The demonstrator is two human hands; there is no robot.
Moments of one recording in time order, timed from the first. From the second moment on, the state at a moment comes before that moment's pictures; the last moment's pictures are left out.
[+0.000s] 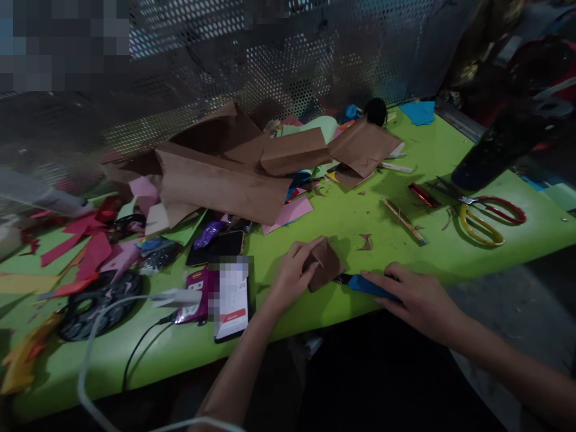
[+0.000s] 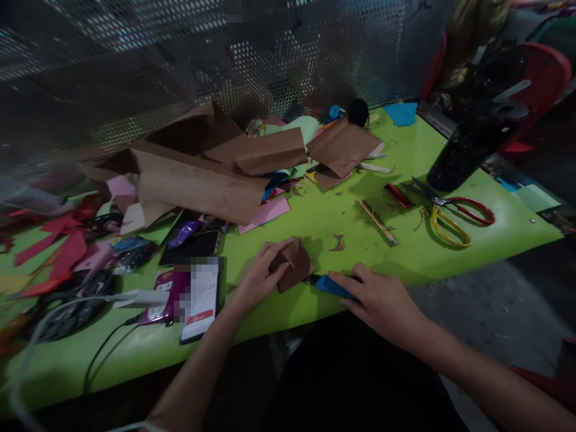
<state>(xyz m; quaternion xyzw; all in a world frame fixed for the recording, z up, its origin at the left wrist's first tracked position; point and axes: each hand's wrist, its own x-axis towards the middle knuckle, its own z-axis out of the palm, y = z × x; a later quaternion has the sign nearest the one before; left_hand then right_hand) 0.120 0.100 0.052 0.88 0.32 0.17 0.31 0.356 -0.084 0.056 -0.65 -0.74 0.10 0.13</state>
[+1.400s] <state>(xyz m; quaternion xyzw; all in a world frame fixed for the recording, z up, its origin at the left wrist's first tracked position) 0.124 0.097 0.052 0.90 0.34 0.17 0.22 0.382 -0.102 0.064 -0.68 -0.70 0.12 0.19</state>
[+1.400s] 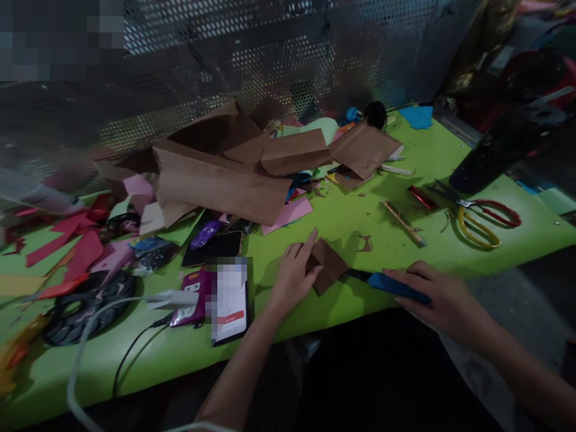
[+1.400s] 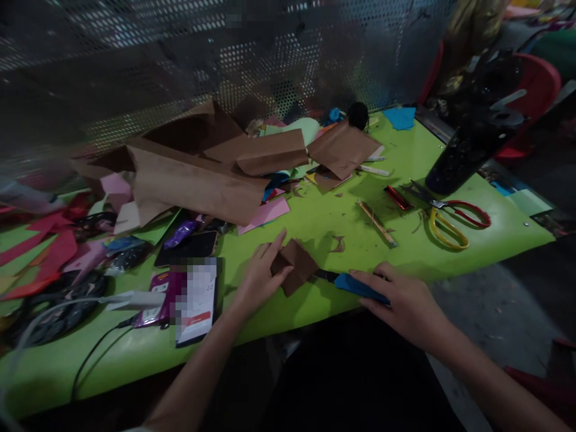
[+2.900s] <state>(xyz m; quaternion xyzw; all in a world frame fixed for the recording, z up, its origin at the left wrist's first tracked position) 0.123 0.092 0.053 0.96 0.20 -0.01 0.21 0.340 -0.084 0.054 -0.61 -0.75 0.16 0.17</state>
